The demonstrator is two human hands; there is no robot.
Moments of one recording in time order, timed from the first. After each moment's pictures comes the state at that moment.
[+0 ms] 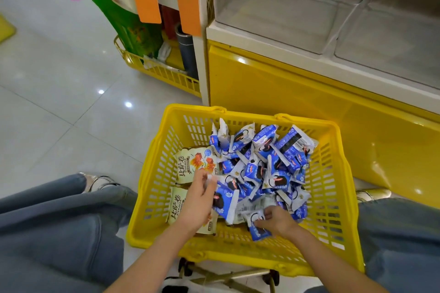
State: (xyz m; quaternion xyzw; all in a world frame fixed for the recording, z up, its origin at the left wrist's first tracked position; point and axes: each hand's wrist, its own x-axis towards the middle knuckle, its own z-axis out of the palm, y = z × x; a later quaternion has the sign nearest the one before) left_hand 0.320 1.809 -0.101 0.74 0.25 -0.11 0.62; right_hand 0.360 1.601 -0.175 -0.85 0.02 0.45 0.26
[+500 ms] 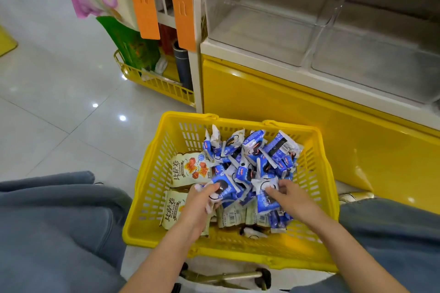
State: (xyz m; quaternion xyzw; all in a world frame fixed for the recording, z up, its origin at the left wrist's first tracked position) left_hand 0.316 1.788 -0.086 0.46 0.39 -0.12 0.79; right_hand 0.384 1.589 -0.071 -0.89 0.03 0.31 0.33
